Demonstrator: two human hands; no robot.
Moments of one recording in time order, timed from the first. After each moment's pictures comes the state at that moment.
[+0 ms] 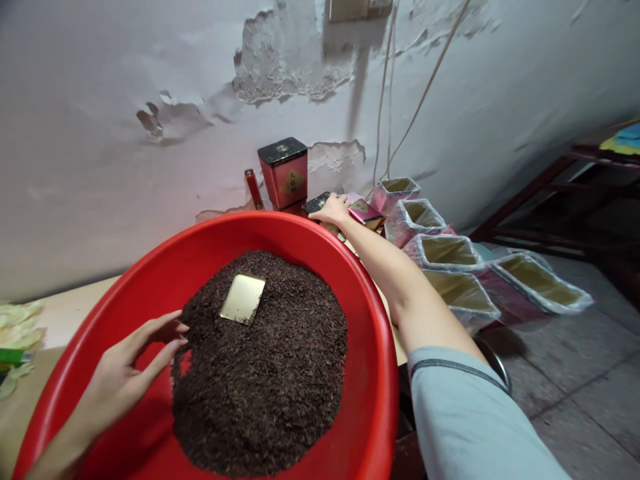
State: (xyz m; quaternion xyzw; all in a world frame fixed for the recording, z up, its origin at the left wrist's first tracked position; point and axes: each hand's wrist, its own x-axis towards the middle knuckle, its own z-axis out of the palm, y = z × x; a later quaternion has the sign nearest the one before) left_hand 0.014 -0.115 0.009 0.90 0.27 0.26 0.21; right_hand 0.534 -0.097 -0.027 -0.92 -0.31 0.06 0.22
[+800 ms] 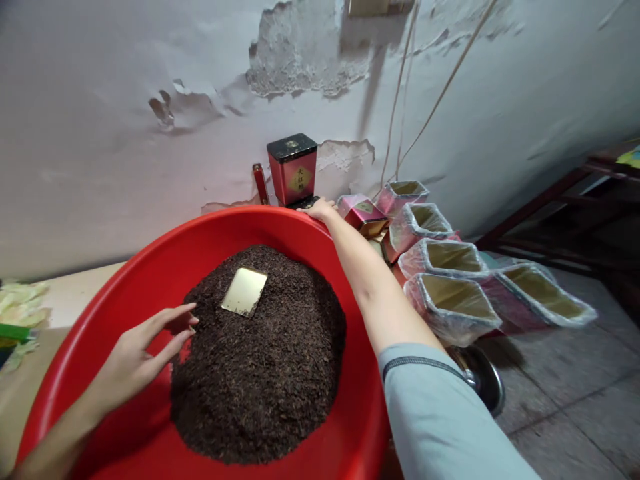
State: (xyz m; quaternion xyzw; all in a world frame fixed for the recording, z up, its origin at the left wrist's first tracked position) left_hand 0.024 -0.123 0.013 0.91 0.24 0.23 0.23; right_hand 0.514 -0.056 -0.028 -0.91 -0.29 0.14 0.25
